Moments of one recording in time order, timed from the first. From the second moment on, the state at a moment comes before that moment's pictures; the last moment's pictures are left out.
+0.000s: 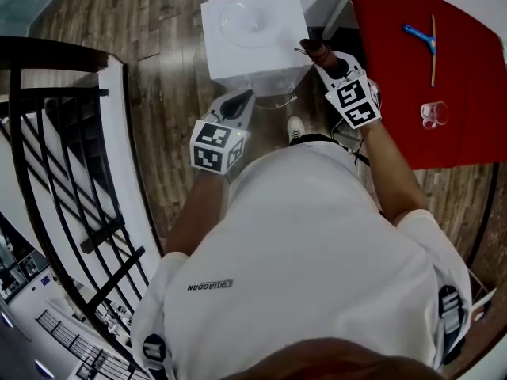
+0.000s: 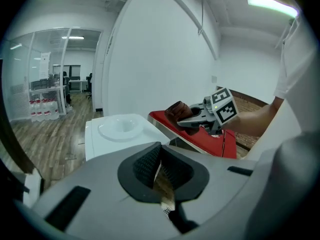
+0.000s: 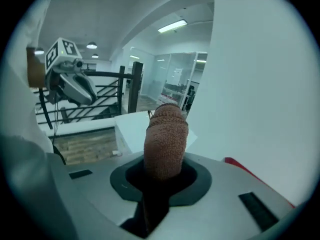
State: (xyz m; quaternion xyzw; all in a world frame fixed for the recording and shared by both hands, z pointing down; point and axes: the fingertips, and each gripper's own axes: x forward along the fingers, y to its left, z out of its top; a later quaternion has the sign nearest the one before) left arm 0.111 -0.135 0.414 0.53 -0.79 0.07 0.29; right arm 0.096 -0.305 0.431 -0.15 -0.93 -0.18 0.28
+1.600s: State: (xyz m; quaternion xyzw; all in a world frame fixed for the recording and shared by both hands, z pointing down) left arm 0.060 -0.163 0.394 0.54 -0.79 0.07 0.28; right arm -0.071 -0.348 0.479 -0.23 -0.79 -0.48 0.30
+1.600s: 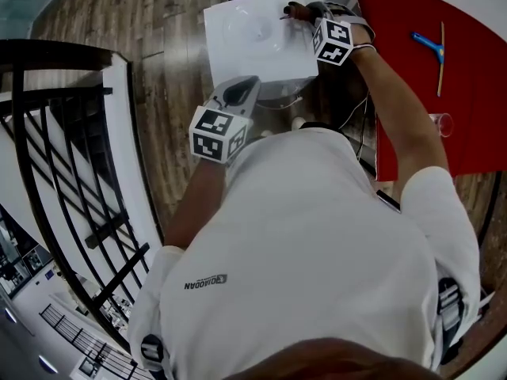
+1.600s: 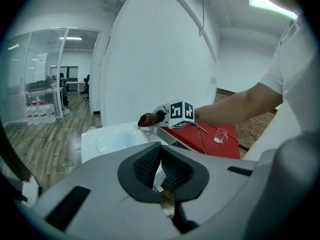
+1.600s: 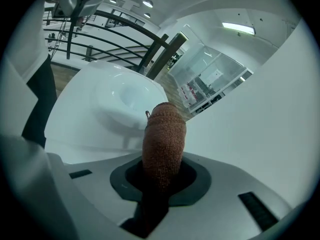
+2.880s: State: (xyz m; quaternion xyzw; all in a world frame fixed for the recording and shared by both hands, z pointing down) left arm 0.084 -0.095 0.395 0.60 -0.76 0.03 0.25; right arm 0.088 -0.261 0.483 -0.22 -0.81 -0.40 0.37
